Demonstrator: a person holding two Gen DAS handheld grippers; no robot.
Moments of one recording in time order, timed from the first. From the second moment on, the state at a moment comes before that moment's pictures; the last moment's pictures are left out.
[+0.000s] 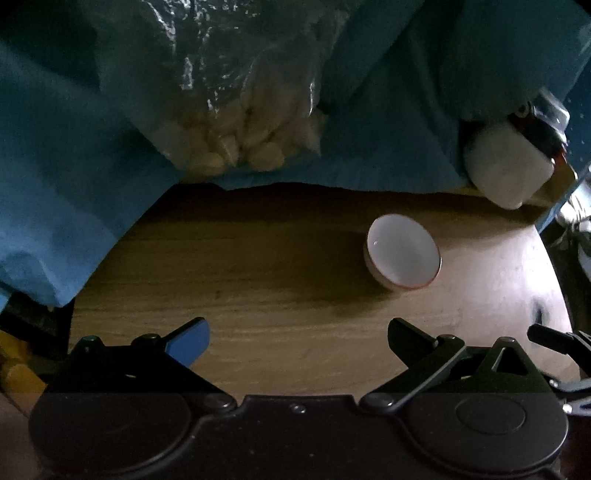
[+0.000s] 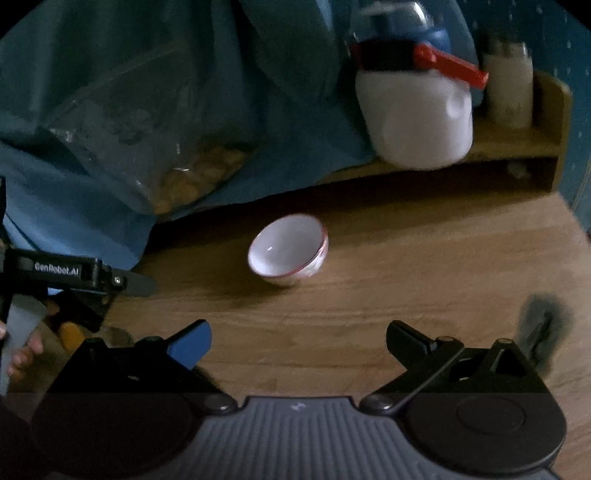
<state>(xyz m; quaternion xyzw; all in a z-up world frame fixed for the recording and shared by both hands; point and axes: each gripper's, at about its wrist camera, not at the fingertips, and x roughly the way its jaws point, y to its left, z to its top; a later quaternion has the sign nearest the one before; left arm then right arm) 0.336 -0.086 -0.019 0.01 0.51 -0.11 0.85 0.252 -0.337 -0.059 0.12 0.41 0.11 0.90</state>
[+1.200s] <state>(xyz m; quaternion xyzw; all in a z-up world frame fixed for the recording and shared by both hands) 0.366 -0.150 -0.047 -0.02 0.48 0.01 0.87 0.319 -0.379 -0.103 0.12 0.36 0.15 0.91</state>
